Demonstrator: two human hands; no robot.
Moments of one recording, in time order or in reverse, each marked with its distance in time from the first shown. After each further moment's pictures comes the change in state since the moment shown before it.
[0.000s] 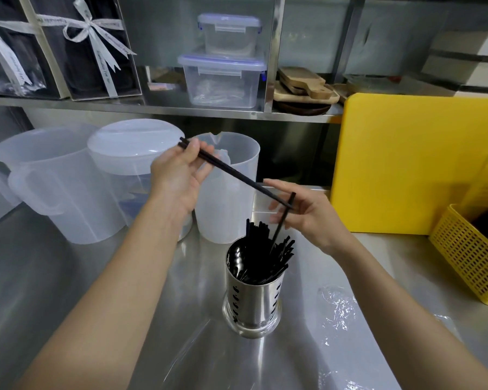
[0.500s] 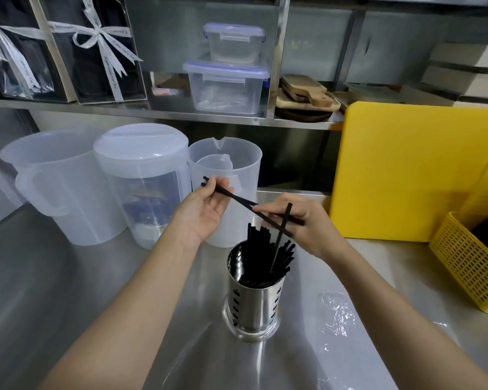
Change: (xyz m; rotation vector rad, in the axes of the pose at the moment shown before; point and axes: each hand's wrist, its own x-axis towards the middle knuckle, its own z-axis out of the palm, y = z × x) left_hand -0.002 -0.042 -0.020 -0.223 -0.026 -0.350; right_hand 0.001 0.001 0.005 -0.279 -0.034 -0.236
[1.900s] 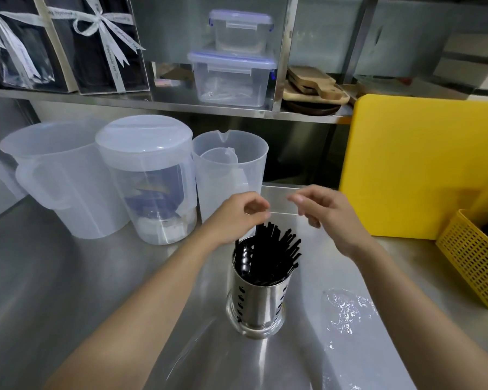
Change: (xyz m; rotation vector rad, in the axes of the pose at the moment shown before) left_hand -0.002 -0.029 -0.004 1.404 -0.403 0.284; right_hand -0.002 0.013 -0.017 0.310 0.108 0.422
